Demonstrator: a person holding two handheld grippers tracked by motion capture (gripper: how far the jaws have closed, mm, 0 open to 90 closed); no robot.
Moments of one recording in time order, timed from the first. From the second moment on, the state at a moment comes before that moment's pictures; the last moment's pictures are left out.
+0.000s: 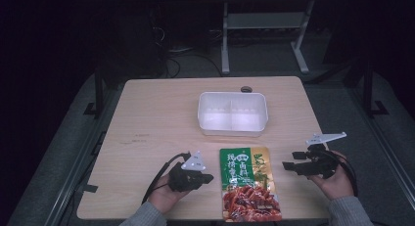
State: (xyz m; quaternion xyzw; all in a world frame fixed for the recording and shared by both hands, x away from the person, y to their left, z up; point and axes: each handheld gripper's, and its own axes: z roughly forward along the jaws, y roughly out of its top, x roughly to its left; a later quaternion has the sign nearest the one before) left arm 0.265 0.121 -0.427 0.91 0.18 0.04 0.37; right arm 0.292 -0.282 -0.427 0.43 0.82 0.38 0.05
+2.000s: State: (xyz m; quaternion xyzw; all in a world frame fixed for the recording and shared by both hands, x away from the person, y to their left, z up) left arm 0.252 0.041 -0.453 0.95 0.10 -0.01 0.30; right arm 0.353 -0.230 -0.431 0.36 0.84 0.38 -0.11
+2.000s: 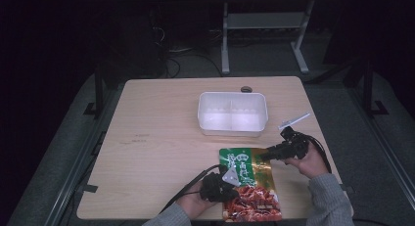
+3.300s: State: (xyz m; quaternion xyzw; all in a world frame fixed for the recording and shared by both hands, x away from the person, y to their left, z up) left arm 0.256 0.054 -0.444 0.94 0.12 0.00 0.32; right arm 0.355 -0.203 -0.450 0.36 0.88 0.29 -0.09
